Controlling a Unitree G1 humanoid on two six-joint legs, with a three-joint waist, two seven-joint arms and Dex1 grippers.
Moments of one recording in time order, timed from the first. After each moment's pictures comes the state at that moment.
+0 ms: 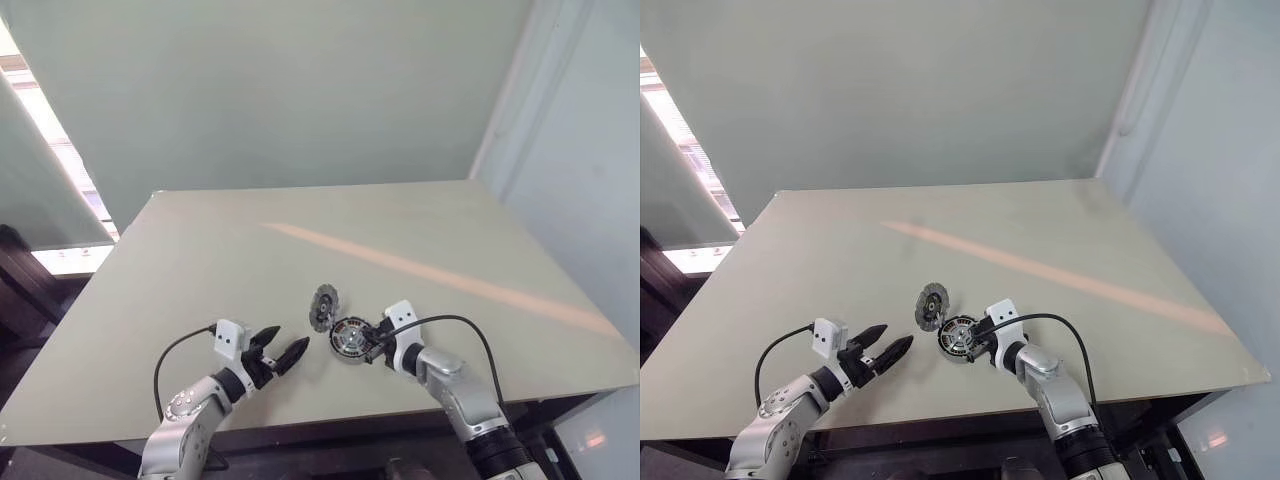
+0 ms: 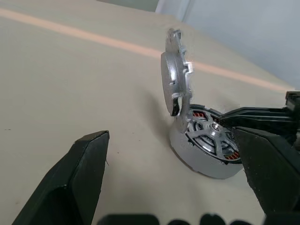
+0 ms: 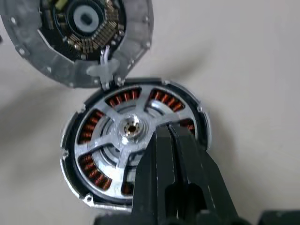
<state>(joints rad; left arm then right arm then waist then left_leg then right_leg) 0.09 0.30 0.08 -0.04 -0.46 0.29 -0.68 -0.20 -0.10 0.23 0.18 0.12 0.35 0.46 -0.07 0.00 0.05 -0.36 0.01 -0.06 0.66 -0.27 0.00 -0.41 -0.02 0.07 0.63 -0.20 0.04</state>
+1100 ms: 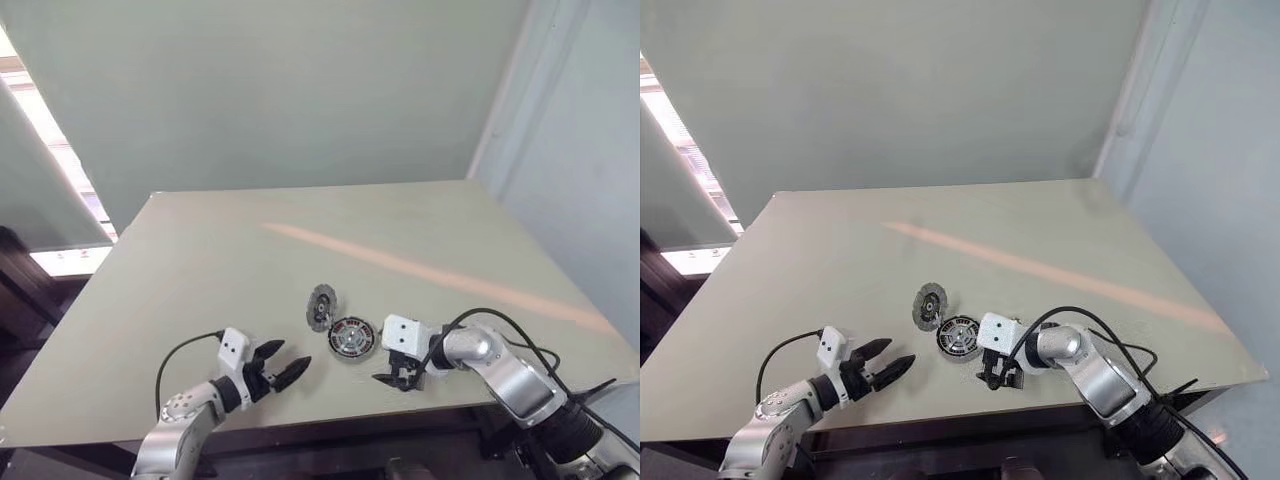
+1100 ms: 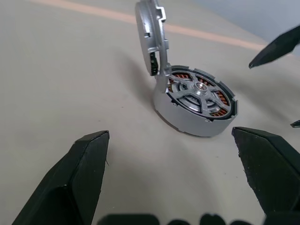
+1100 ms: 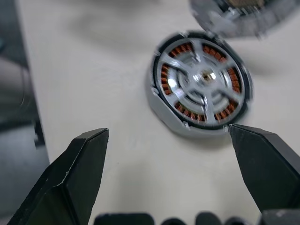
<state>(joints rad) 0.09 0.37 0.03 0.02 -0.40 0.28 -0.79 -0.35 -0.59 0.53 -0.19 -0.05 0.42 0.89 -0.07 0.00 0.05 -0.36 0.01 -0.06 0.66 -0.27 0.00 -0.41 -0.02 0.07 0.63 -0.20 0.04</state>
